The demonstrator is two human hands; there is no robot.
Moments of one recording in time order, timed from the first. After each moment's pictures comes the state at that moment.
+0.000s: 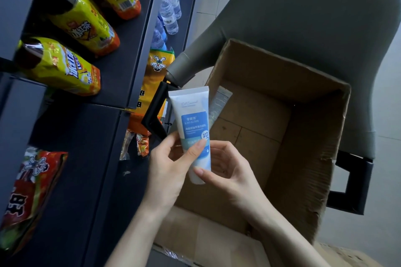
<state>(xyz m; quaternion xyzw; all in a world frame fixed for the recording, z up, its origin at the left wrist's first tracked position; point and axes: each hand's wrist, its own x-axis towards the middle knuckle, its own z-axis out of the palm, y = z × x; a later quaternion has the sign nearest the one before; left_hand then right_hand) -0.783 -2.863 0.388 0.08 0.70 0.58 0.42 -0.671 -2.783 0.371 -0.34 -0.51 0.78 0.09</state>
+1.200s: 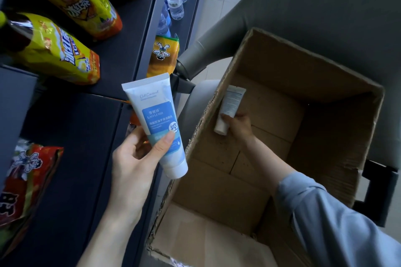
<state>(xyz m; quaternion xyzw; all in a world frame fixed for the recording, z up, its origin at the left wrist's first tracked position) -0.831 -2.892 0.381 0.01 0.74 0.58 0.34 -0.742 -2.710 0.195 -0.64 -0.40 0.66 0.04</state>
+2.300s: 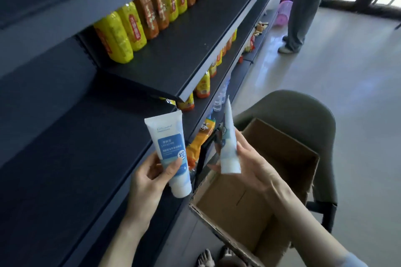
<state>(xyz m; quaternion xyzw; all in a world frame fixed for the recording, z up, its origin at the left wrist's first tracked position) -0.739 -3.036 0.593 0.10 0.68 0.70 0.19 -0.674 -2.821 0.552 -0.08 -0.33 0.94 -0.02</state>
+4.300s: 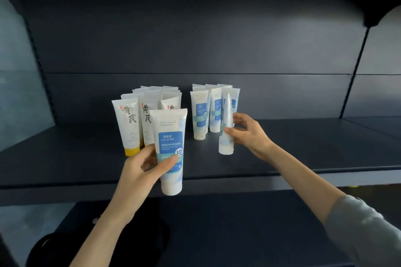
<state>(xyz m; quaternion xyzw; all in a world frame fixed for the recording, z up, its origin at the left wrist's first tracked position) -0.545 -3.468 0.838 -0.01 0.71 0.62 -0.33 -0.772 -3.299 0.857 0.34 -0.69 0.64 -0.06</state>
